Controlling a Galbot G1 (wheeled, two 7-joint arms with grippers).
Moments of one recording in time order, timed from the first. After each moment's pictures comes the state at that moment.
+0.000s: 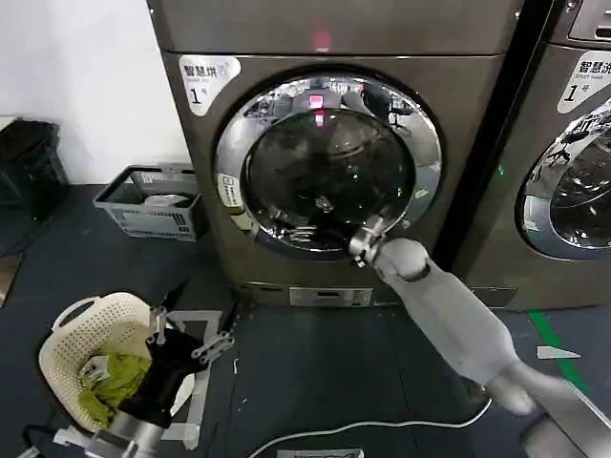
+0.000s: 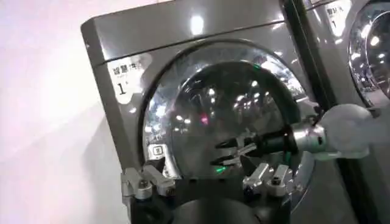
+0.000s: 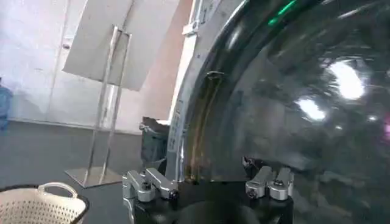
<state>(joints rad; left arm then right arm) 1.72 -1.44 -0.66 -2.45 0.09 0.00 0.24 -0.20 1.30 -0.30 1.11 0.58 0.15 -0.51</state>
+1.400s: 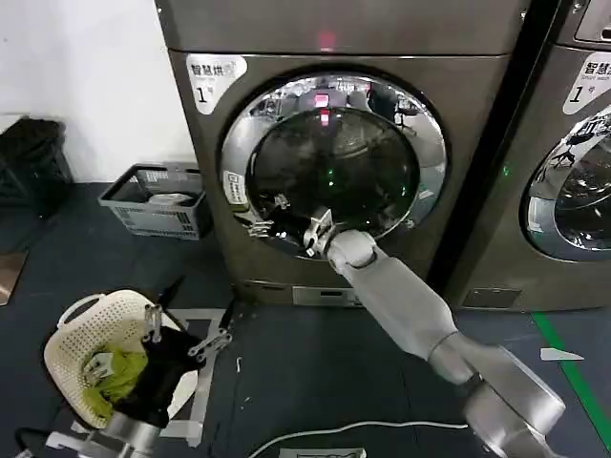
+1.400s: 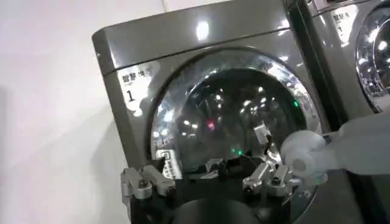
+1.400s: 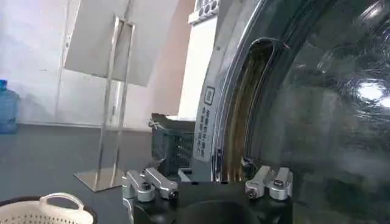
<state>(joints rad) 1.72 -1.46 -0.66 -2.47 0.09 -0.01 0.24 -0.12 1.45 -0.37 0.91 0.57 0.14 -0.47</state>
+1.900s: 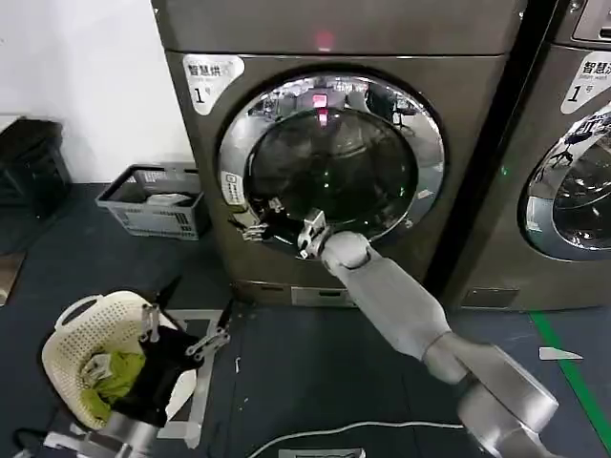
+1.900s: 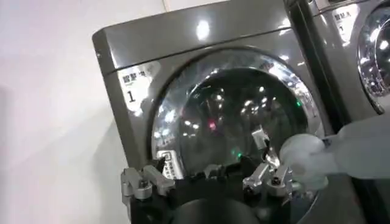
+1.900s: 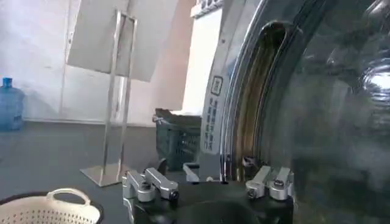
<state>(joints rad) 1.72 -1.46 -0.67 -2.47 0.09 -0.01 0.24 -0.11 1.45 -0.40 0.89 0.58 0.13 -0.51</state>
